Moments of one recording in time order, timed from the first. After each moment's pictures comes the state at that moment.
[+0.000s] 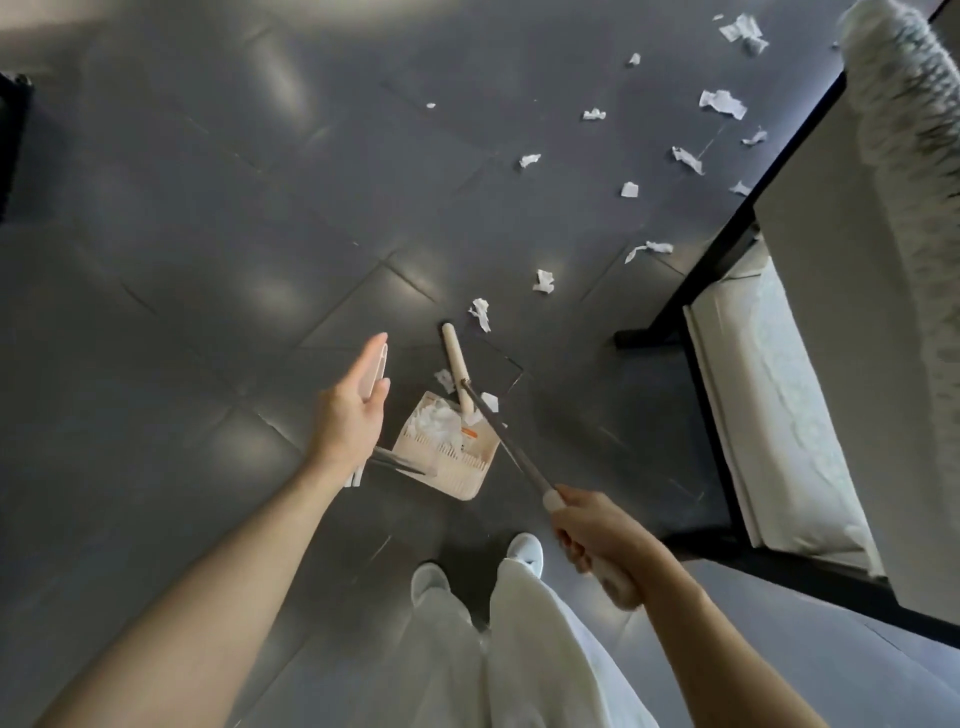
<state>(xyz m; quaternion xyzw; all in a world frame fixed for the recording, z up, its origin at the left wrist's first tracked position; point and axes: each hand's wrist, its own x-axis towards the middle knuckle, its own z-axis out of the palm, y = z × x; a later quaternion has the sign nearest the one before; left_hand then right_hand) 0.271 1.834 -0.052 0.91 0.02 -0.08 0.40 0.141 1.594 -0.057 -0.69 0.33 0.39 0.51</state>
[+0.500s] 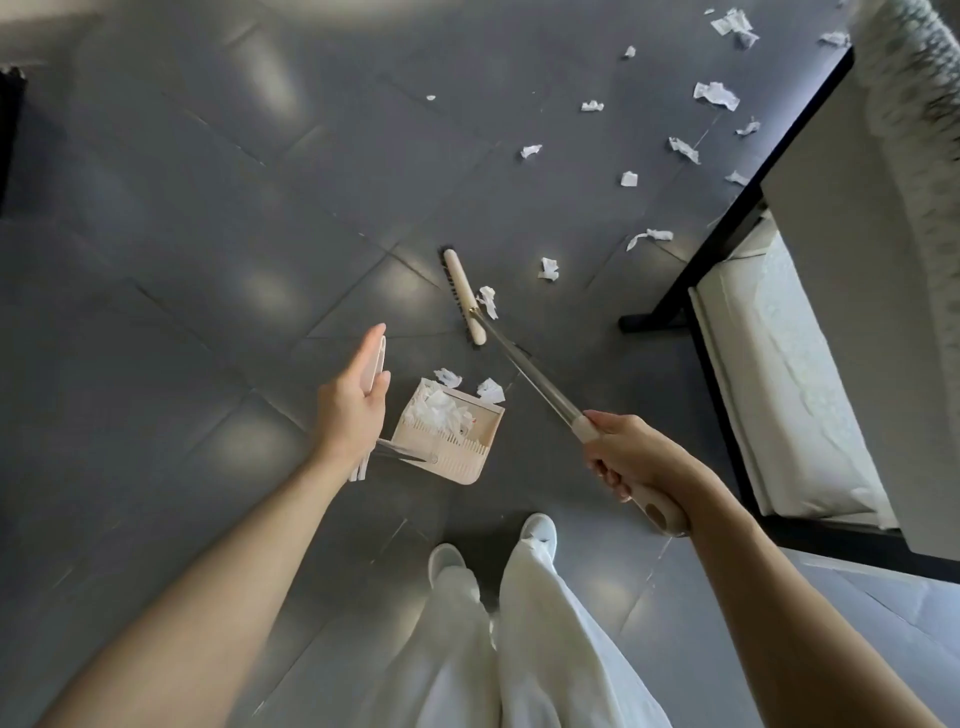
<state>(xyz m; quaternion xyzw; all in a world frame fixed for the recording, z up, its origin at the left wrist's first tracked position) 0.249 1.888 -0.053 0.91 0.00 -0.07 0.41 0.158 1.612 -0.014 -0.76 0.30 0.33 0.47</state>
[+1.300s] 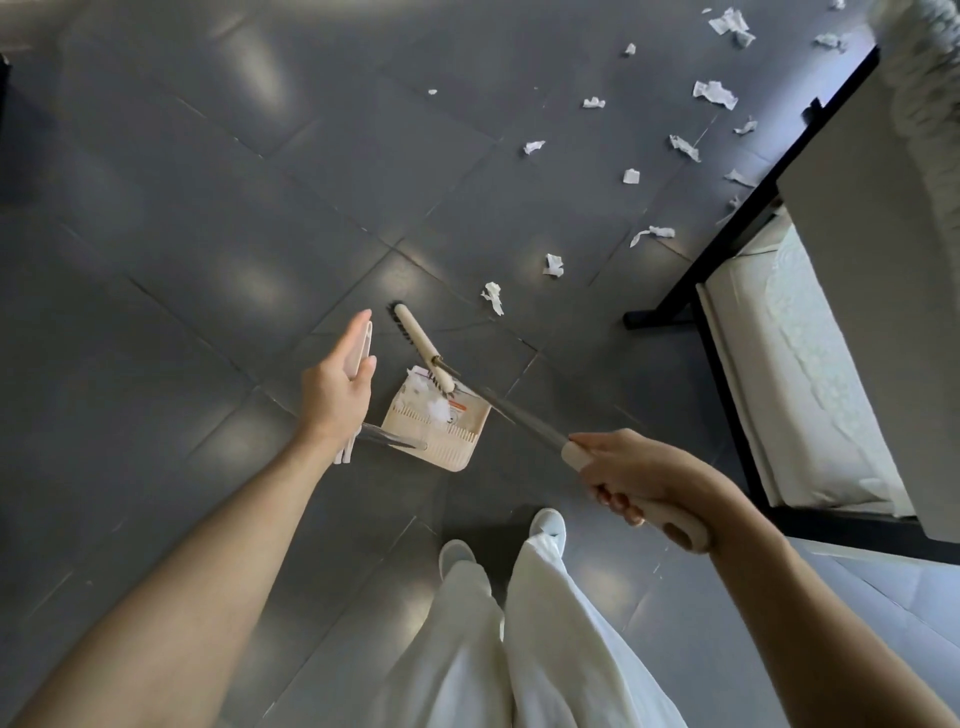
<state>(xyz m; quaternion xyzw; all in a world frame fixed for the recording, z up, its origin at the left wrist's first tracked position) 0.278 1.945 -0.064 0.92 -0.01 -0.04 0.39 0.159 1.666 0.011 -0.75 0.26 0.43 0.42</state>
